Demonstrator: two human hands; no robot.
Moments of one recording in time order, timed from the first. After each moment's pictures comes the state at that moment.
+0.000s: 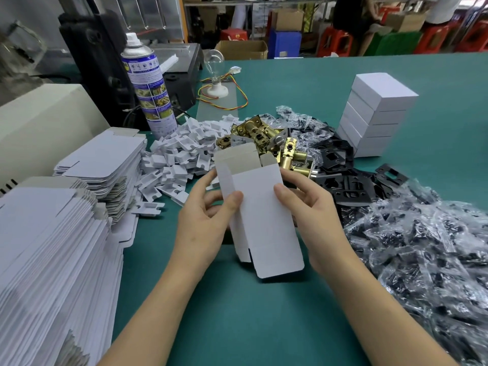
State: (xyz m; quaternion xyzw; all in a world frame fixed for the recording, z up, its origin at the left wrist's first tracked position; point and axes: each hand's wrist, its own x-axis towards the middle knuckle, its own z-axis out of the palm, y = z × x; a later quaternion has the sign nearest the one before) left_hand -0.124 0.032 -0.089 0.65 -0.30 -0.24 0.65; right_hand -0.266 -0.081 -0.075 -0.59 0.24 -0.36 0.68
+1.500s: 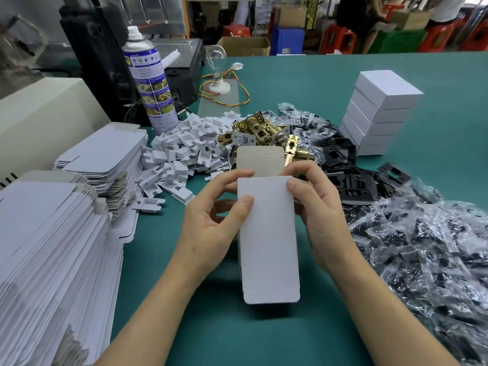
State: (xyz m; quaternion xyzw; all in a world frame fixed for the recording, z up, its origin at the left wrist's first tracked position) left_hand -0.132 0.041 -0.082 0.61 -0.42 -0.20 0.64; right_hand -0.268 -0.083 -0.070 -0.64 0.16 -0.38 0.65
